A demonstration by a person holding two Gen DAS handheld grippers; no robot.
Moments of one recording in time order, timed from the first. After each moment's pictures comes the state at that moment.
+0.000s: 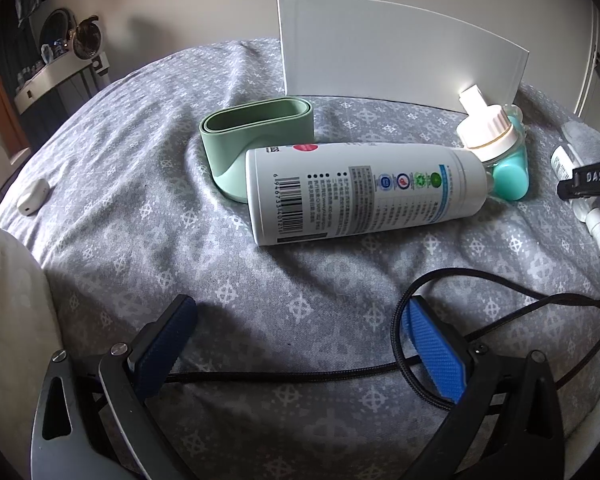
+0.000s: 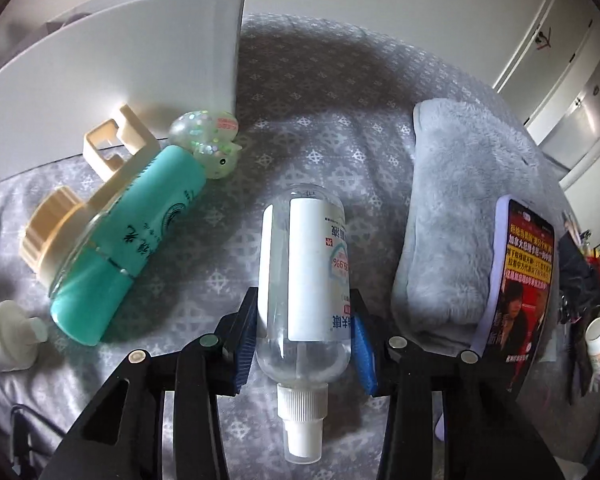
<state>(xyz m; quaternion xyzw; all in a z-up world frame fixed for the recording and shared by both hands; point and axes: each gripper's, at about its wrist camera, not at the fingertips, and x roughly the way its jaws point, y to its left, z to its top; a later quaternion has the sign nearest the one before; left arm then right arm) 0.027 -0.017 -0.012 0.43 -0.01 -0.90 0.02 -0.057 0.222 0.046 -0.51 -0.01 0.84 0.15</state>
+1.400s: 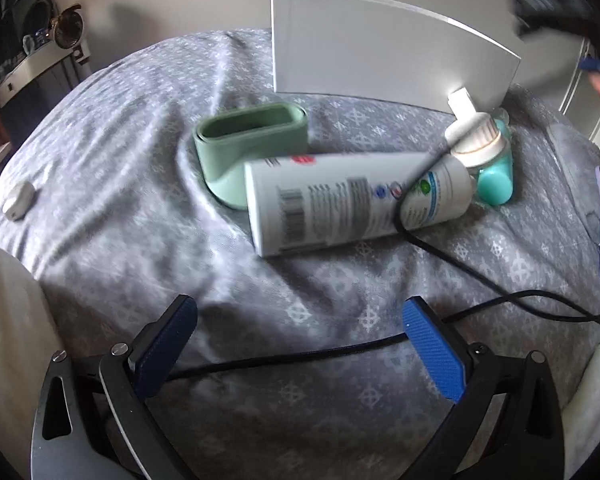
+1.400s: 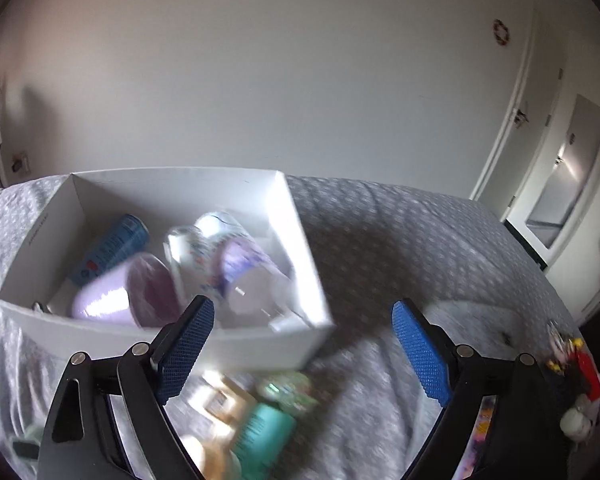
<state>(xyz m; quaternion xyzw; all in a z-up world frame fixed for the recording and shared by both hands) 0.015 -0.037 0.008 0.46 0.01 -0.89 -0.01 -0.113 0.181 0.153 -0.34 -0.05 0.92 0.19</state>
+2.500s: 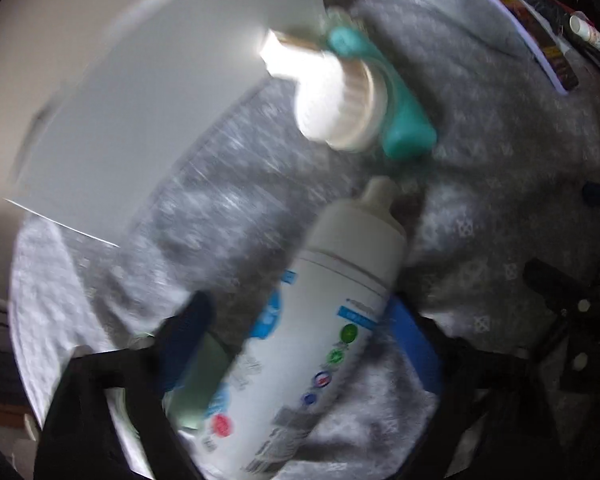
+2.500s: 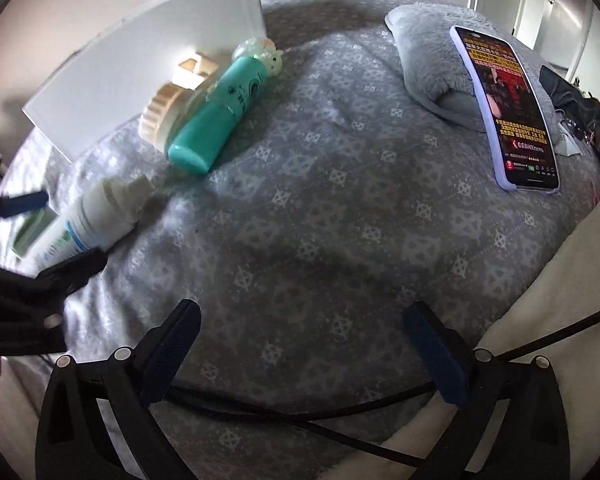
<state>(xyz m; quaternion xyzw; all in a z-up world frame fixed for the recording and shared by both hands) -0.044 0.056 0.005 0.49 -0.32 -0.77 -0.28 0.047 0.164 0.016 -0.52 0.14 0.83 0.16</state>
